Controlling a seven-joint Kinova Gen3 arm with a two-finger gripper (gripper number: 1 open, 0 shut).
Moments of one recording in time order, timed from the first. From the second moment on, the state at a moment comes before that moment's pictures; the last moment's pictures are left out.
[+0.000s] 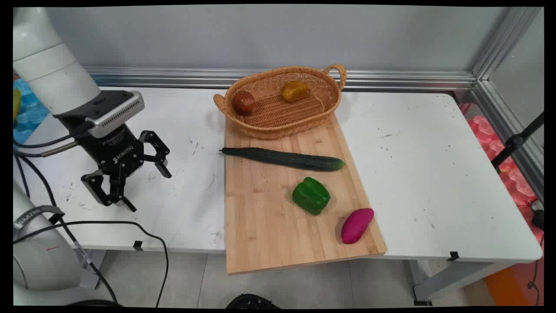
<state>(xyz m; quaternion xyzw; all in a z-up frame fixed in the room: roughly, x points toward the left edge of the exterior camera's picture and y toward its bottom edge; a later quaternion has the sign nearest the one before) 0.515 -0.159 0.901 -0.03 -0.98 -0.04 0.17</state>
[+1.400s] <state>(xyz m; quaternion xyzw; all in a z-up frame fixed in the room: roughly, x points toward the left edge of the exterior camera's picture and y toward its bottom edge) 0.492 -0.338 0.933 0.36 -0.90 0.12 0.23</state>
